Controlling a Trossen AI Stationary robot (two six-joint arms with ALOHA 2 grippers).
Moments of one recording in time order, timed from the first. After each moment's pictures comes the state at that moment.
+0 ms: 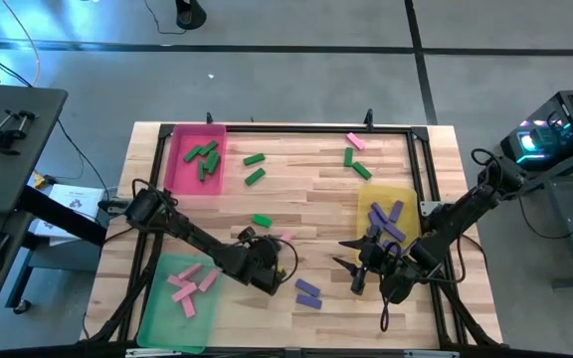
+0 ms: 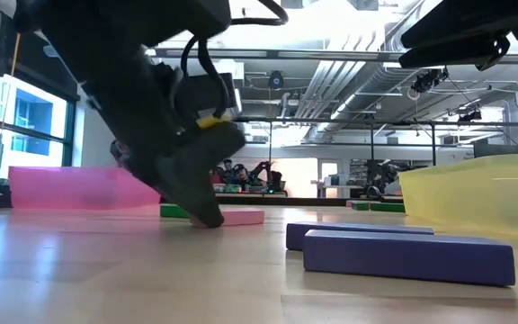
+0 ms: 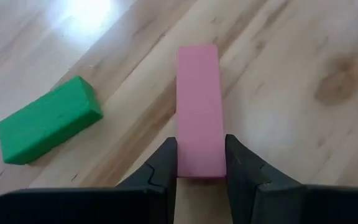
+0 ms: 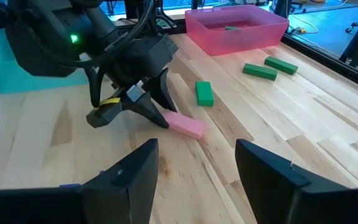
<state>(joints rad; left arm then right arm) -0.47 2.05 1.21 -0.55 -0.67 -1.01 0.76 1.41 0.74 -0.06 0.99 0.65</state>
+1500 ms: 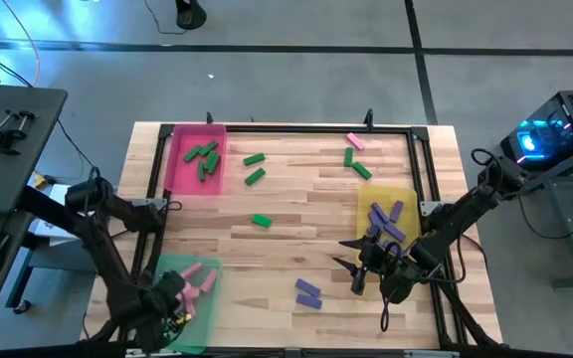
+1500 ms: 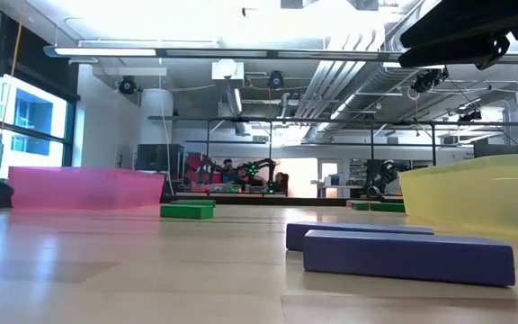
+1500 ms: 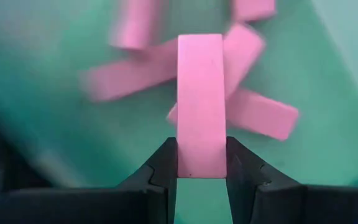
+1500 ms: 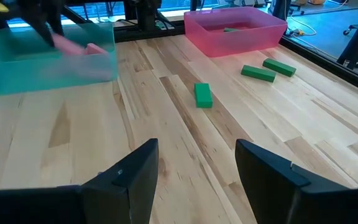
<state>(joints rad) -1.15 1.67 1.11 -1.07 -0.07 -1.99 0.76 1.41 0.74 -0.06 1.00 0.65</state>
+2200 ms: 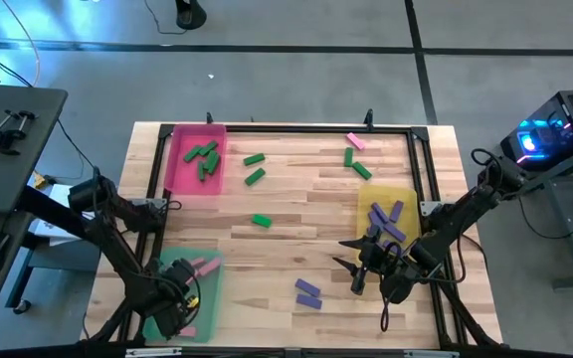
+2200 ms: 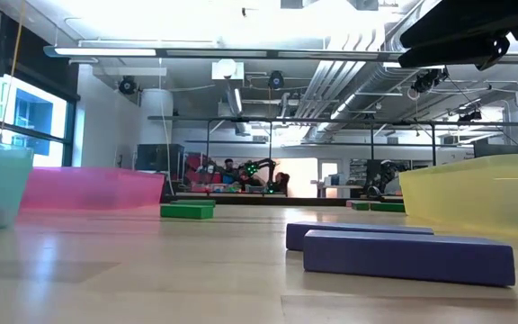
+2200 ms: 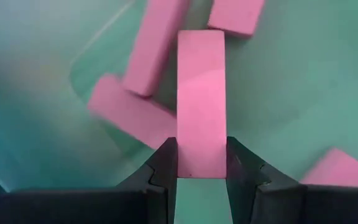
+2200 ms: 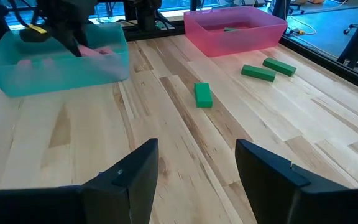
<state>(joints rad) -1.06 1.67 0.97 -1.04 -0.09 -1.88 0.76 1.41 0.74 -0.06 1.00 0.65</state>
